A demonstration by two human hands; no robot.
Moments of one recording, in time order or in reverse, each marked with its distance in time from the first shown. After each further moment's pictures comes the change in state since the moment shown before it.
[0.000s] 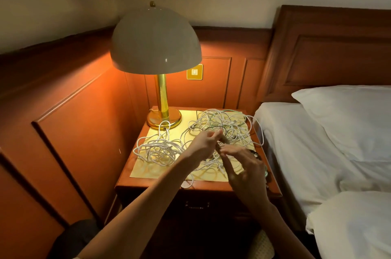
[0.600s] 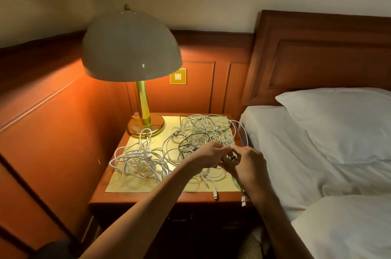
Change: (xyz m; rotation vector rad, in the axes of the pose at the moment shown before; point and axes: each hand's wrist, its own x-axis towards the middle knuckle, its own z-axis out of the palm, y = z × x) left_hand 0.055 0.002 0.055 0.295 -0.183 -0.129; right_hand 0.041 0.046 -0.039 -0.392 -0.249 0.443
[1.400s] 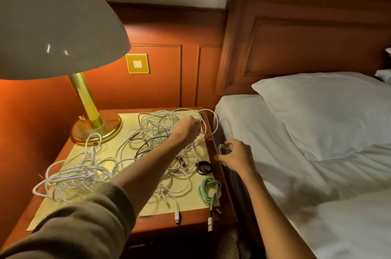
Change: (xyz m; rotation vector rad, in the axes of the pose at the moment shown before) left_hand 0.209 -0.001 0.003 0.951 0.233 0.290; right_hand 0.108 0.129 0.021 0.042 -0.166 0.369
